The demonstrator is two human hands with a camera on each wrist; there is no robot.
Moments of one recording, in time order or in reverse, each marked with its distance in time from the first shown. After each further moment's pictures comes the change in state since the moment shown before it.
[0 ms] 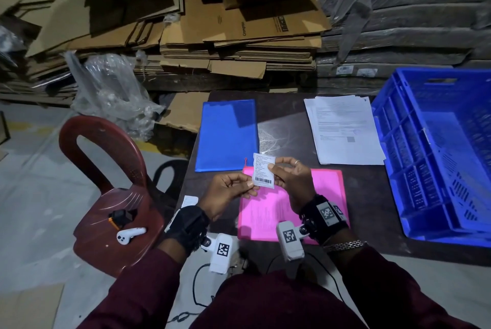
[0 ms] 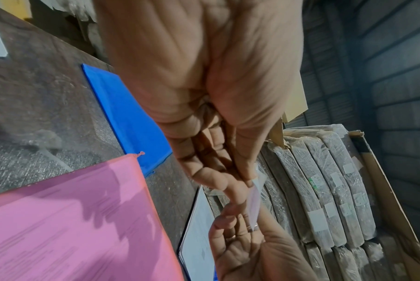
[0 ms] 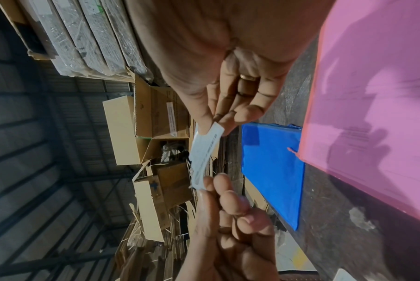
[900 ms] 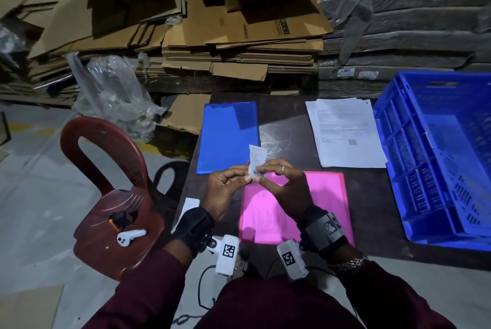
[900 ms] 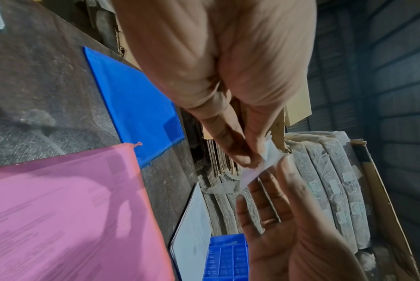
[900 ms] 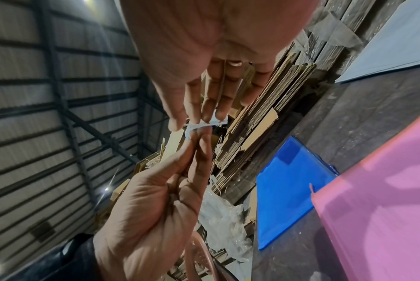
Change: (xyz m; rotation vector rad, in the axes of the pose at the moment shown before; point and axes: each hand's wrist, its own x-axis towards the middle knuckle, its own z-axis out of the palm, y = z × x) left_hand 0.007 0.001 0.003 -0.028 0.127 0.304; right_hand -0.018 0.001 0.008 -0.538 -0.179 -0.666
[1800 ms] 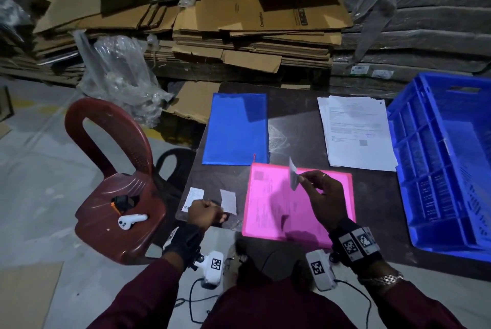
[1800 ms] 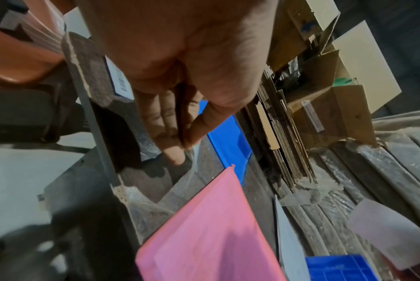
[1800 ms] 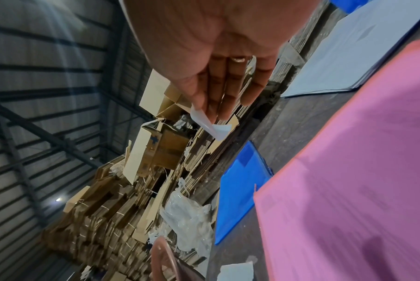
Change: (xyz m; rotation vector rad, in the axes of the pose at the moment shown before) left_hand -0.043 -0.066 -0.078 0.374 0.466 -0.673; right_hand -0.022 0.046 -0.045 -0.124 0.073 0.291
